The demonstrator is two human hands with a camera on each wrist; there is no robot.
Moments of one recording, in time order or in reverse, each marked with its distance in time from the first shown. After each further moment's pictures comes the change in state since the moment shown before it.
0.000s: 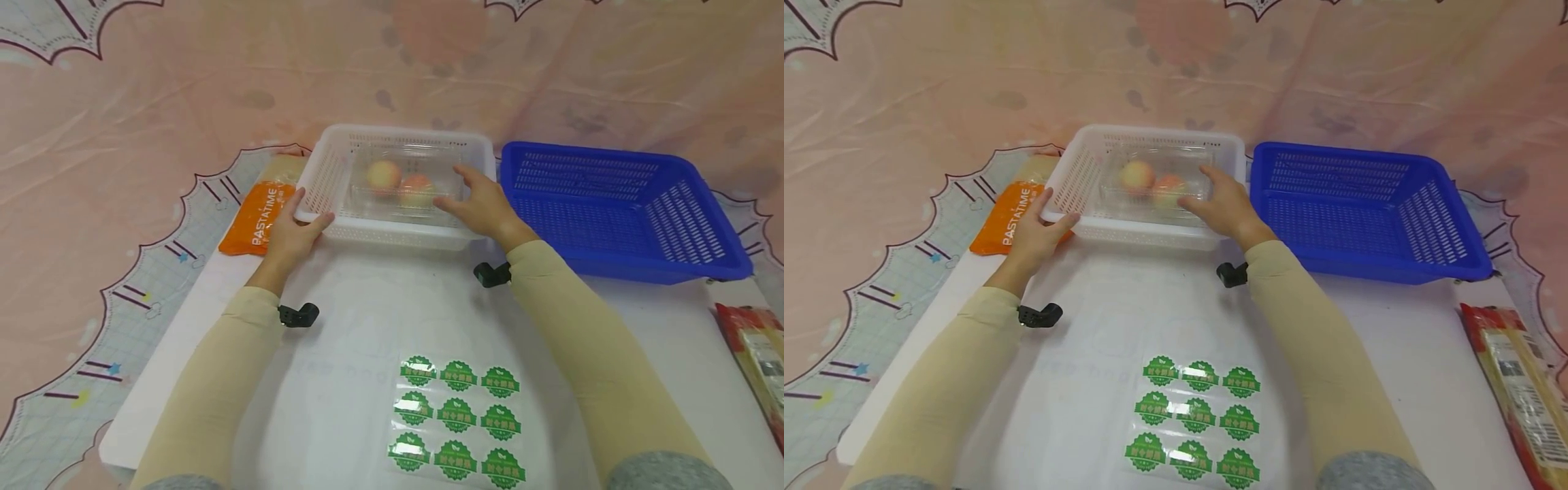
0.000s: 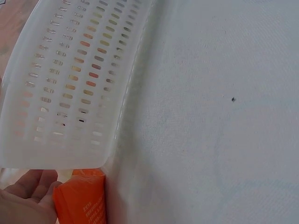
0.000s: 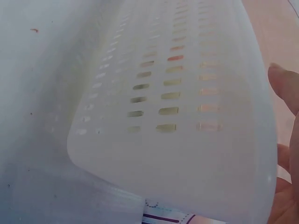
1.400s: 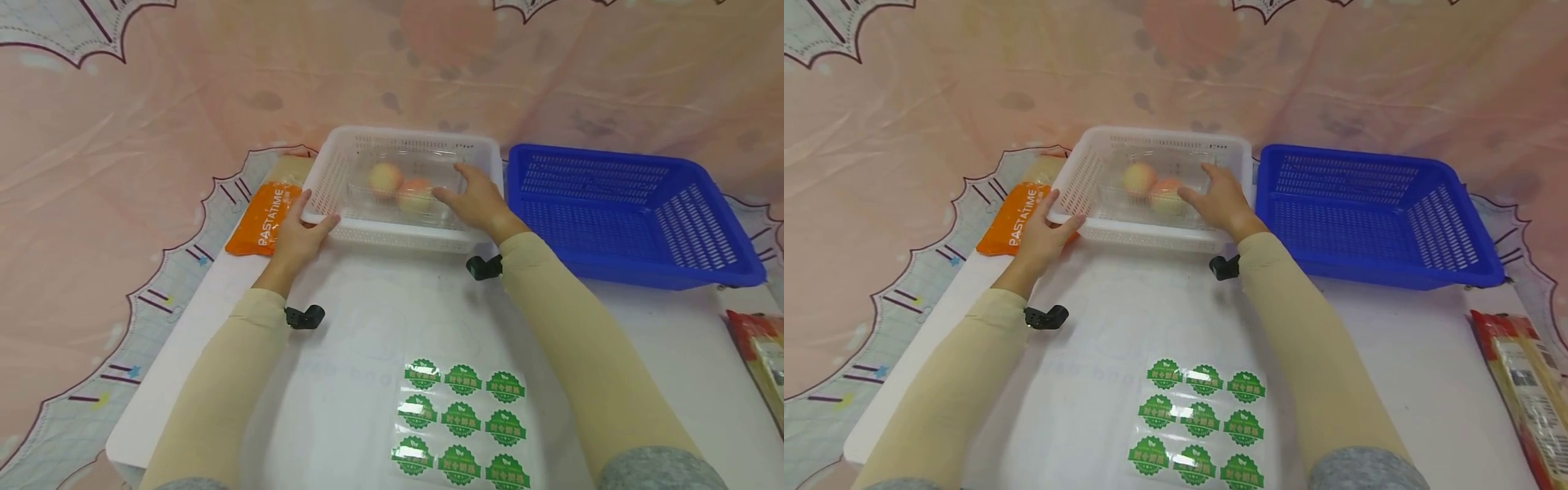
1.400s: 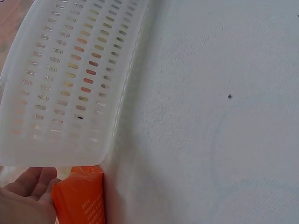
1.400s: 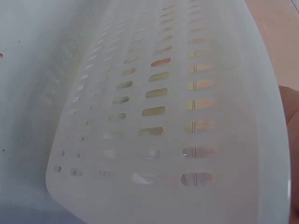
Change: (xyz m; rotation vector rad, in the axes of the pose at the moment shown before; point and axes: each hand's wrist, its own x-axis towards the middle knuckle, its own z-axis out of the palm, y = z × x) left_hand 0.002 -0.002 0.002 -0.014 0.006 0.016; right_hand 0.020 -0.011 0.007 0.018 -0.015 0.077
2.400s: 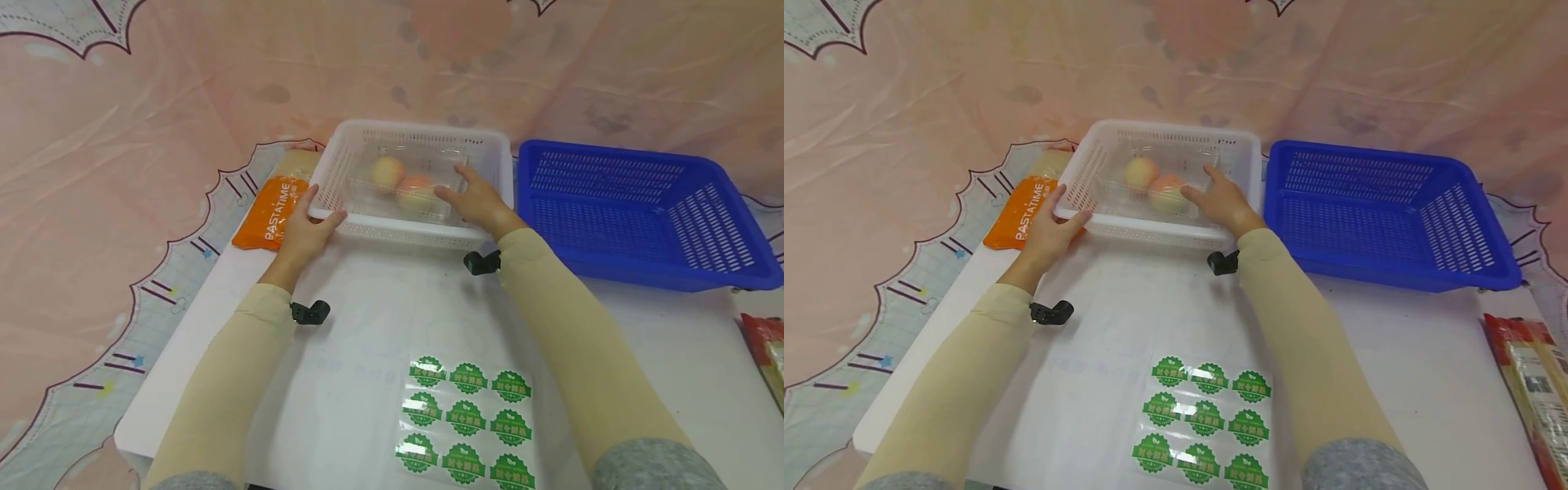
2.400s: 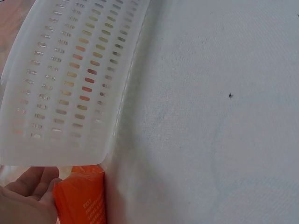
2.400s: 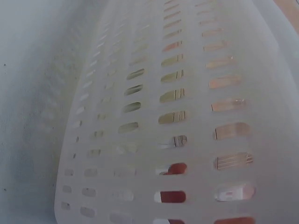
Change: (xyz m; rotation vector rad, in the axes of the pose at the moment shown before) left_hand 0.003 -0.001 0.000 0.006 -0.015 -0.008; right_hand 0.012 0.002 0.012 0.117 -0.117 0.097
